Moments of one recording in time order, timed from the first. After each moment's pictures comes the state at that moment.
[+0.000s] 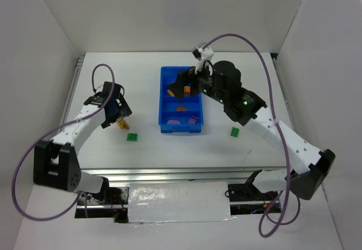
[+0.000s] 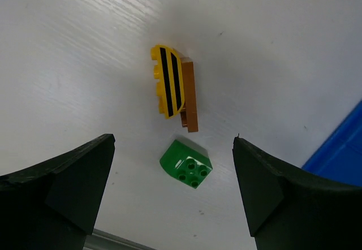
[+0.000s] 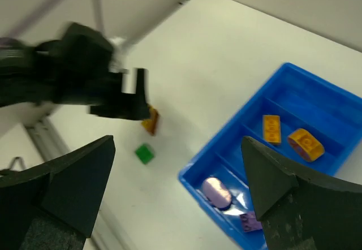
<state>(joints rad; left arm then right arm) -0.16 1.34 1.00 -0.70 -0.29 -0.69 0.71 1.34 1.42 -0.28 -0.04 0.17</state>
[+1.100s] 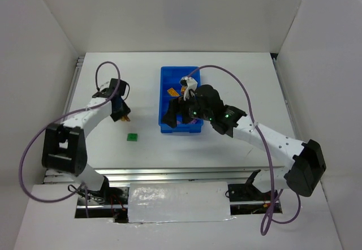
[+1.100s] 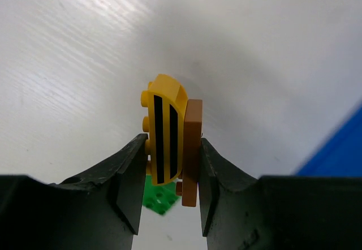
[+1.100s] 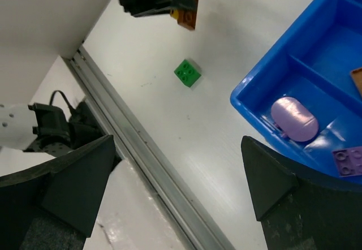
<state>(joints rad) -0.17 1.61 1.07 -0.62 -0.30 -0.81 0.80 1.30 1.08 -0.18 -0.22 0.42</state>
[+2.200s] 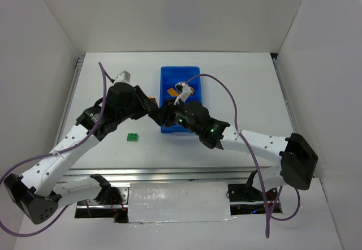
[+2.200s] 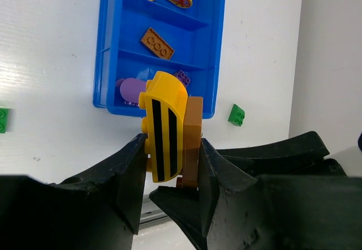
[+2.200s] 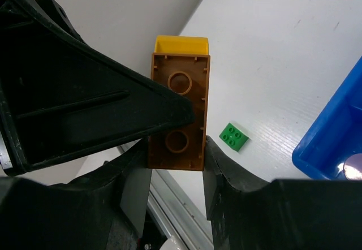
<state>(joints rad) -0.60 1.10 1.16 -0.65 -0.14 -0.94 0.98 1.39 0.94 0.32 0.09 0.70</state>
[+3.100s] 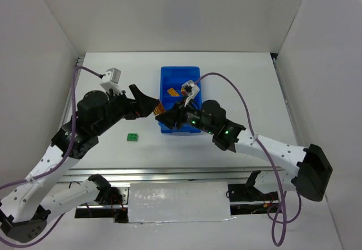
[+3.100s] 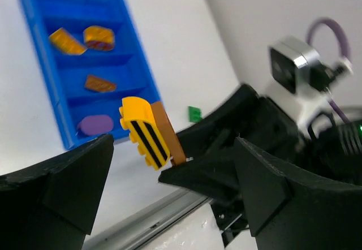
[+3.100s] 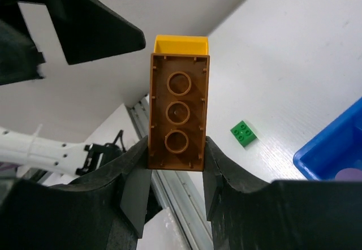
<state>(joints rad) -0.63 0.90 1.15 -0.53 -0.08 -0.74 0.94 1.25 0.86 0.34 -0.09 0.57</state>
